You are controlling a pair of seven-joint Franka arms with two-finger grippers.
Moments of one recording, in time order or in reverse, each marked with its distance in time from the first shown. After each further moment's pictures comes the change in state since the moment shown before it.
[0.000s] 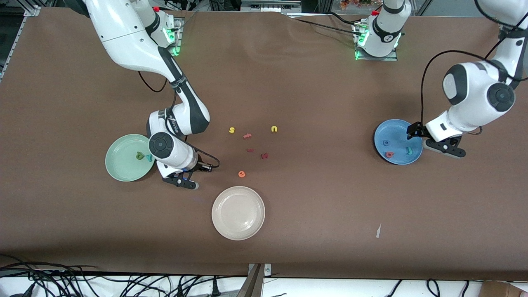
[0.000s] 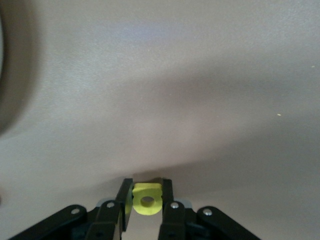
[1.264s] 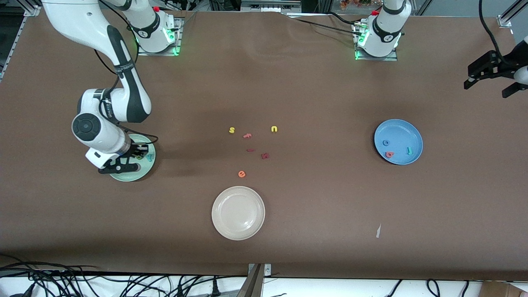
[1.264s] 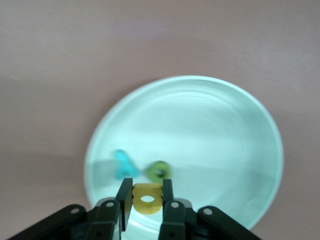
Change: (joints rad) left arm -0.037 -0.220 -0.023 0.558 0.000 -0.784 -0.235; right arm -0.033 -0.285 -0.299 -0.402 -0.118 0.058 -0.655
